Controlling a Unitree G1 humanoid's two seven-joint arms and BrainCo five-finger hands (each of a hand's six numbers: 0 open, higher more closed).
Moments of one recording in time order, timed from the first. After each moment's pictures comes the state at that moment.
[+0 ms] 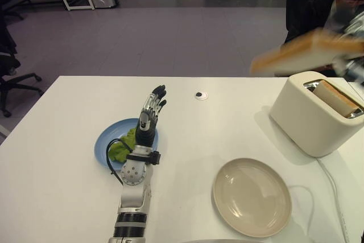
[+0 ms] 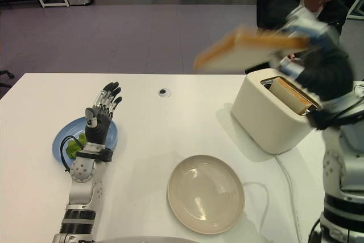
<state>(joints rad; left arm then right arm) -0.05 0.06 0.04 0.00 -0.12 -0.40 -0.18 -0.09 -0.80 -0.34 -0.45 0.58 0.00 0.55</state>
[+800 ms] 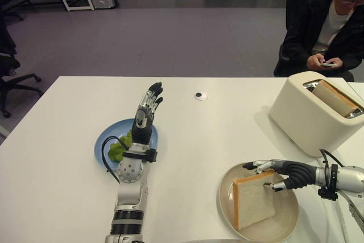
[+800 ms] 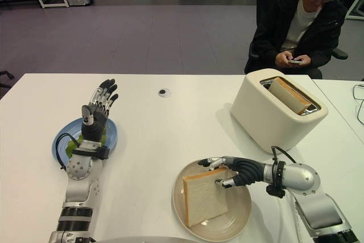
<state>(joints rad) -0.08 0.08 0.06 0.01 -0.12 -0.40 -0.18 0.17 -0.85 0.01 -0.25 0.21 -0.02 0.96</state>
